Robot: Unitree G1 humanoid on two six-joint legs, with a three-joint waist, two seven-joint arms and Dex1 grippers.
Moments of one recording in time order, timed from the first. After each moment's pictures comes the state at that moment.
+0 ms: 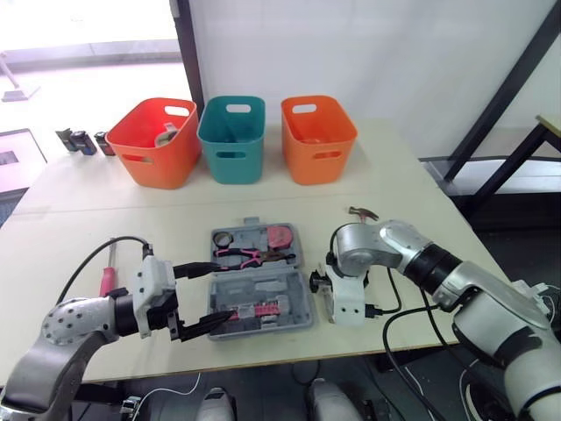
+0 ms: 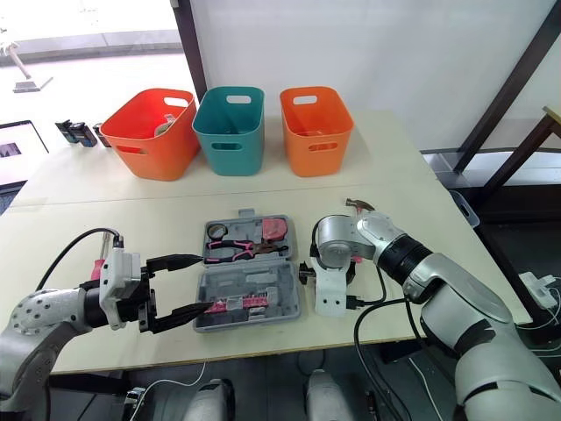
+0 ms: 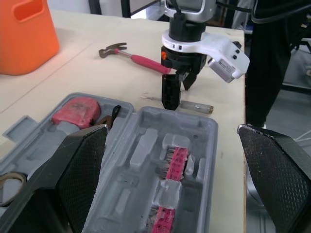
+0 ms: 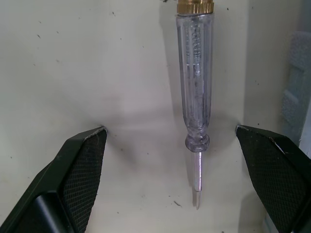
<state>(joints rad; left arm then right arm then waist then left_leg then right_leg) 0.11 0.74 0.16 -0.45 -0.55 0.23 -1.02 -1.02 -0.60 0.89 0.48 -0.80 -0.88 1.25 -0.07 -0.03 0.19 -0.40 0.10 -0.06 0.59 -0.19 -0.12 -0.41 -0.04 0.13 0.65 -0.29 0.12</state>
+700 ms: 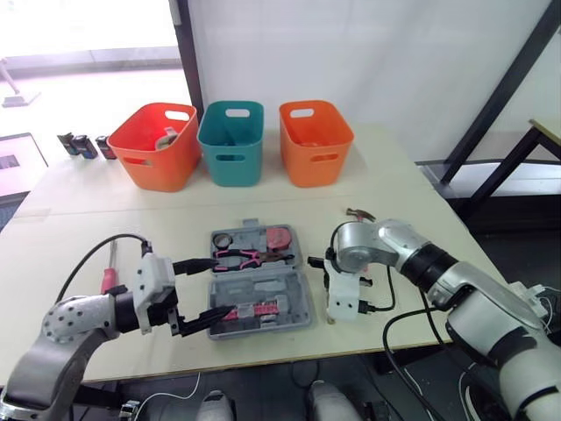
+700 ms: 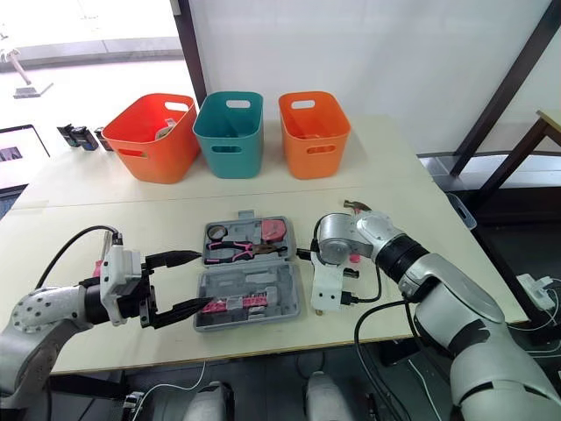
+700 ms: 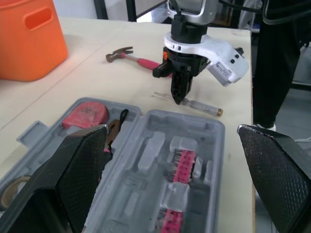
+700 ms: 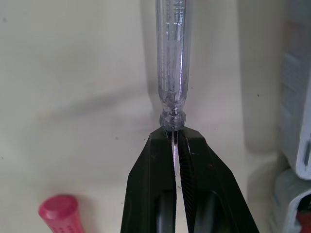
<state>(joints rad) 0.07 0.73 0.15 -0.41 -0.53 0.22 -1.02 -1.00 -0.60 0.81 0.51 -0.77 -0.82 1.21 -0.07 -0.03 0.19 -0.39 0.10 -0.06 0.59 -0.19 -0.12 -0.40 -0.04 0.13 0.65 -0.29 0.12</state>
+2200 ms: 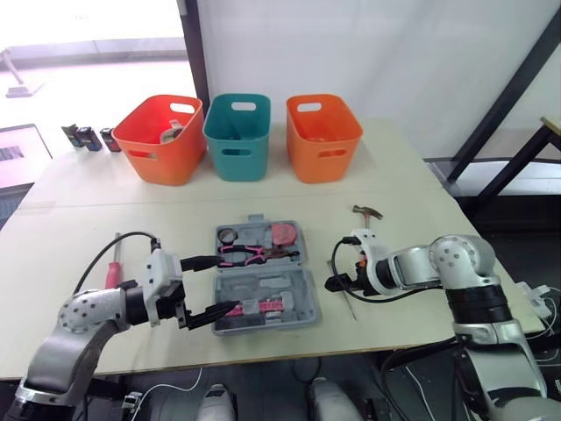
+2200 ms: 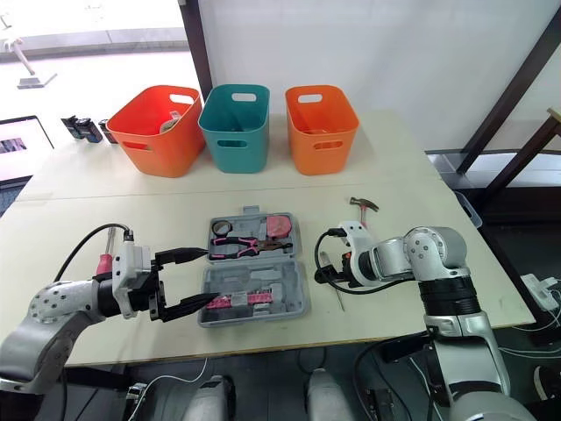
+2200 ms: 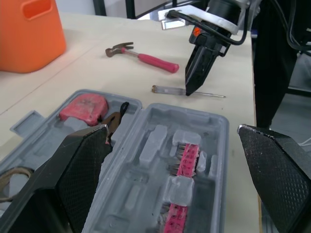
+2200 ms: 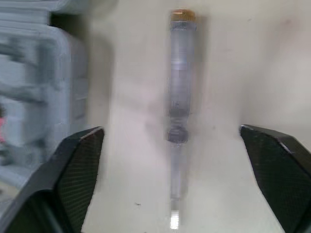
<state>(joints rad) 0.03 0.70 0.11 -0.33 -0.50 0.19 -1.04 -0.60 -0.54 -0.02 -0.02 0.95 1.61 -0.12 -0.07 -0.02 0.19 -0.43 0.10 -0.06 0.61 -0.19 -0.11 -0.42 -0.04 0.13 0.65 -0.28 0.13</state>
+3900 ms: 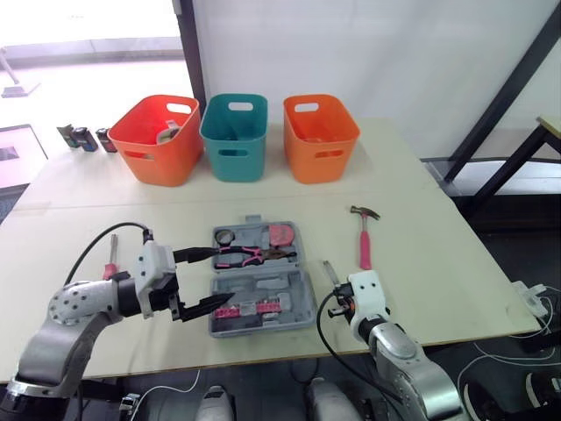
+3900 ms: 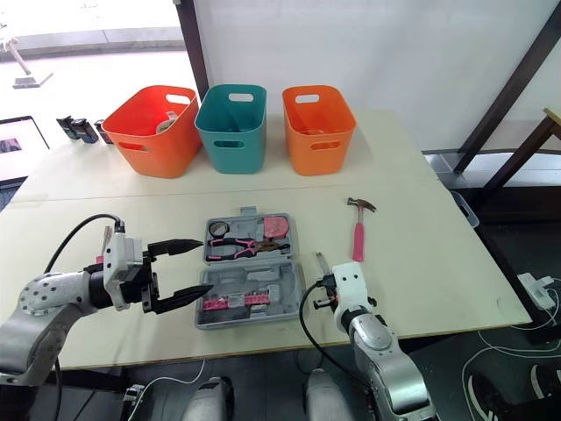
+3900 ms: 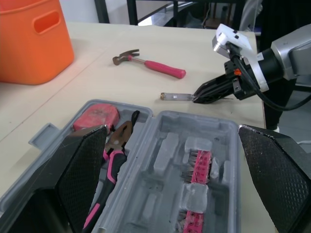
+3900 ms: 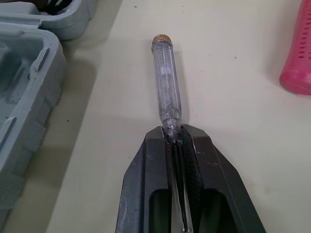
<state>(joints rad) -0.01 0.72 0.14 -0.32 -0.51 0.19 -1.06 0.07 -0.24 0.17 -0.31 0.14 0.58 0.03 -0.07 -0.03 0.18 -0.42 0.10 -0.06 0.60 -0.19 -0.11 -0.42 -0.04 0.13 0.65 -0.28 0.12</state>
